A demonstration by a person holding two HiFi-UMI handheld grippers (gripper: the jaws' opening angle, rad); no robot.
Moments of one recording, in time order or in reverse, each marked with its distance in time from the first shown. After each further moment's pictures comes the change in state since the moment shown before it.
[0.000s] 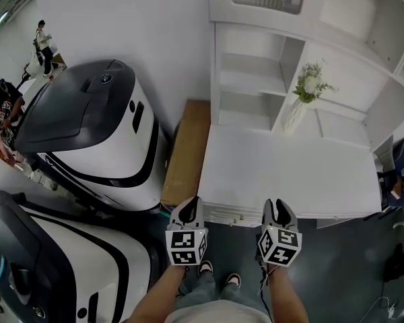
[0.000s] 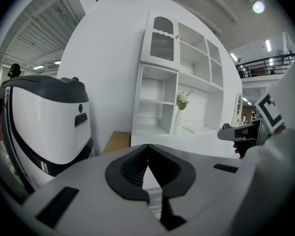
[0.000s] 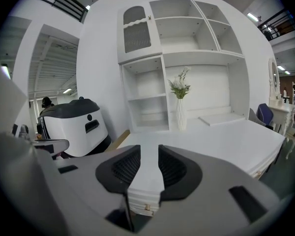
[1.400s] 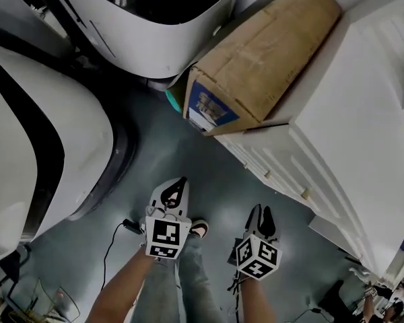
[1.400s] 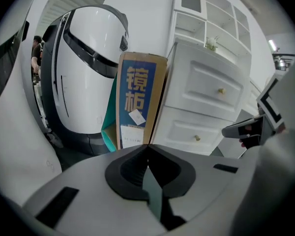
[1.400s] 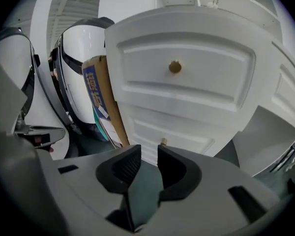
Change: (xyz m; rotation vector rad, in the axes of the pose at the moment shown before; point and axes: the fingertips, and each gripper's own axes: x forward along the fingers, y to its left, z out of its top) left arm -0.023 0.065 -0.419 -0.172 0.289 0.250; right arm 0.082 0.022 -0.397 -0.242 0.412 0.137
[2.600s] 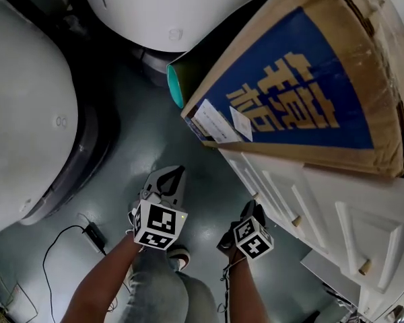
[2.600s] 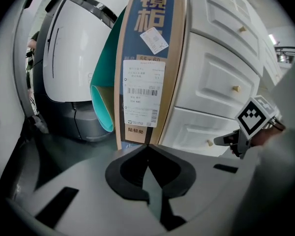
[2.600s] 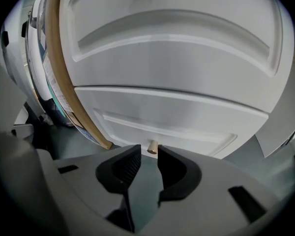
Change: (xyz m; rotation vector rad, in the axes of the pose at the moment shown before) left arm 0.179 0.054 -0.148 0.012 0.026 0.021; right arm 0.262 -0.036 -0.148 0.119 0.103 -0.088
